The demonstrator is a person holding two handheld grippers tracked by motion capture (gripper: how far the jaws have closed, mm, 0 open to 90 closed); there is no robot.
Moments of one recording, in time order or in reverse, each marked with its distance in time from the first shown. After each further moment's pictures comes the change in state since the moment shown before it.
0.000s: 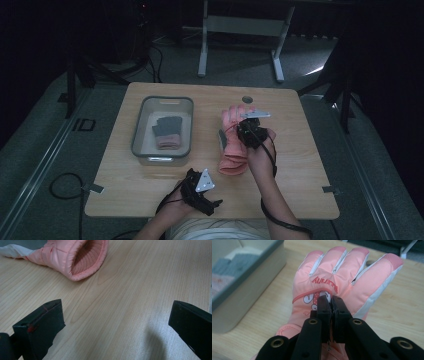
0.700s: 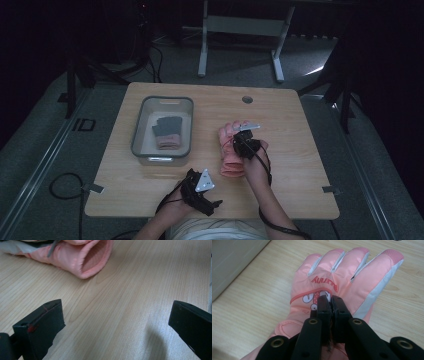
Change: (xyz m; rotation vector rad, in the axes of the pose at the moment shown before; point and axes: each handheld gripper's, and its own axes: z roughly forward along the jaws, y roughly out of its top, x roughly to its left) left arm 0.001 -0.001 0.001 0.005 -0.012 -0.003; right arm 0.007 -0.040 0.039 0.117 0.011 -0.027
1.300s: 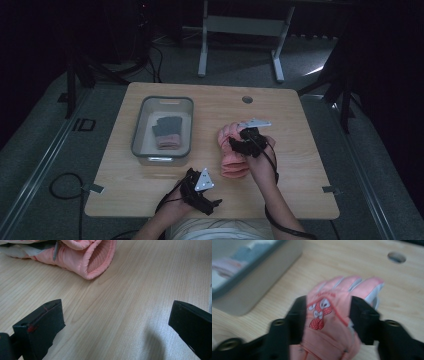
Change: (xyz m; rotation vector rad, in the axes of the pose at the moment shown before) left arm 0.002 0.001 -0.002 0.000 0.006 0.003; right arm -0.009 0.010 -0.035 -0.119 0.114 0.001
